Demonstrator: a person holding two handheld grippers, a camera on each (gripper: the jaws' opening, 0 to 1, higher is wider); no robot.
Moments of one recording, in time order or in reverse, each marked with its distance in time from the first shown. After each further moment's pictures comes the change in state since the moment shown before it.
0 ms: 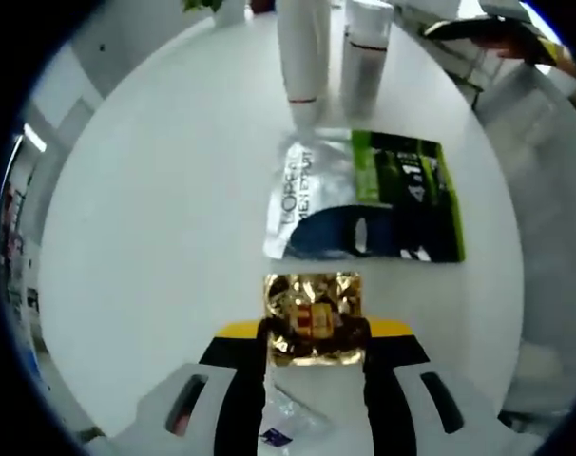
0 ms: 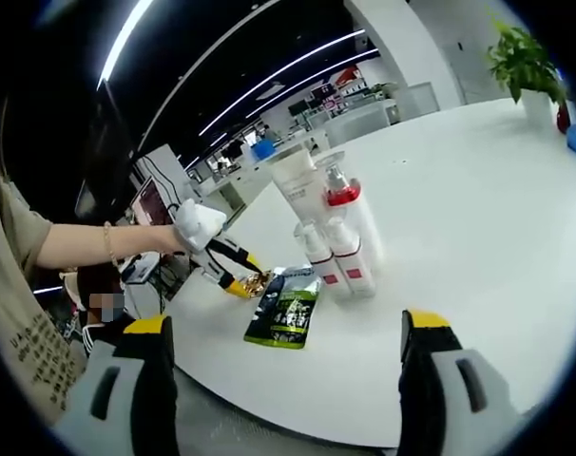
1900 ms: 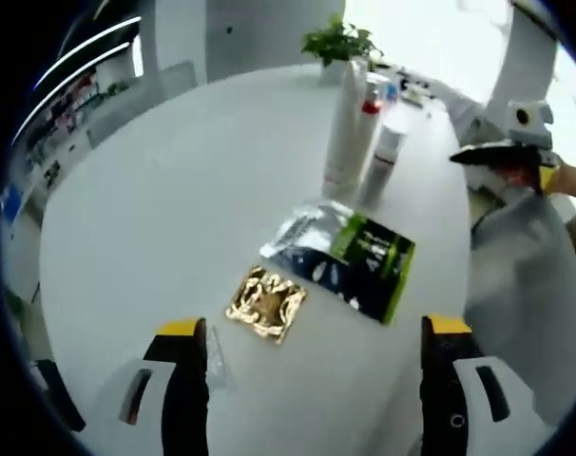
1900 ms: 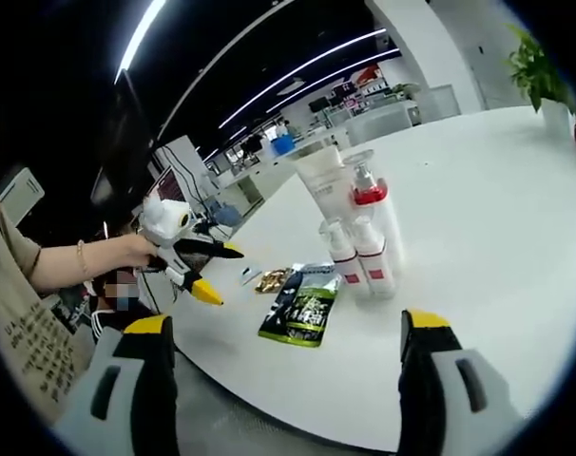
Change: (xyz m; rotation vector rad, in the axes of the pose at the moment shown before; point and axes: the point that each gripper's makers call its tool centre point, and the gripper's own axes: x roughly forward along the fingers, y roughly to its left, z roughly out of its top) left arm -0.066 -0.055 0.006 -0.496 -0.346 0.111; right arm 0.003 0.019 -0.004 -0.061 0.026 0.089
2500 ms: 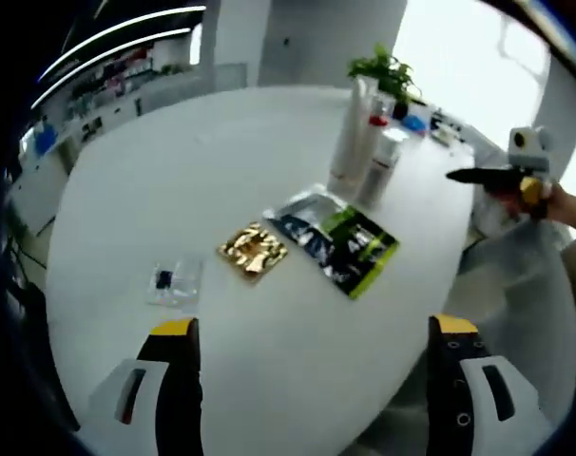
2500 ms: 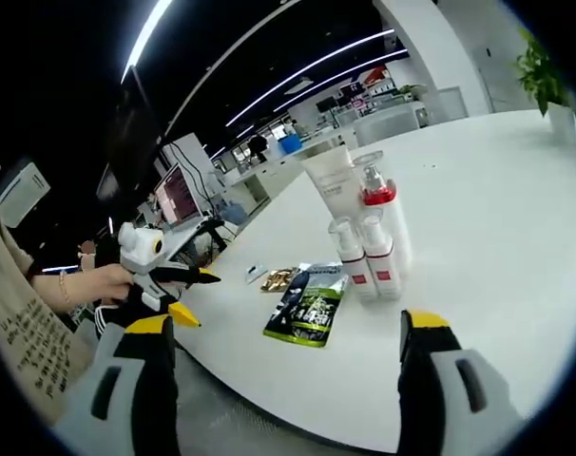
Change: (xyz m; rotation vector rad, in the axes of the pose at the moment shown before) left arm -0.032 -0.035 -0.048 -0.248 -0.129 0.112; right arm -0.001 0.005 0.001 -0.015 -0.007 0.022
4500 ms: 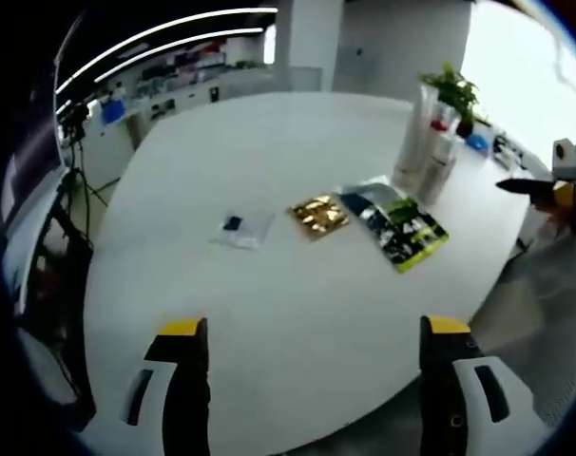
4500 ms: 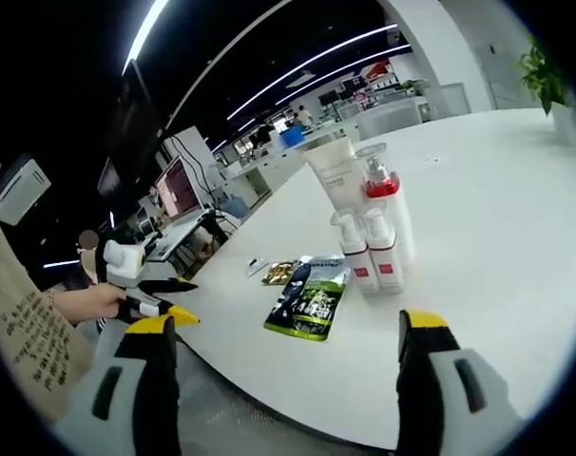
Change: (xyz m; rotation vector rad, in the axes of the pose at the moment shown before) left arm -0.025 0.034 -0.036 -0.132 -0.034 0.269; right arm 0.001 0.001 -0.006 -0.002 0.036 0.008
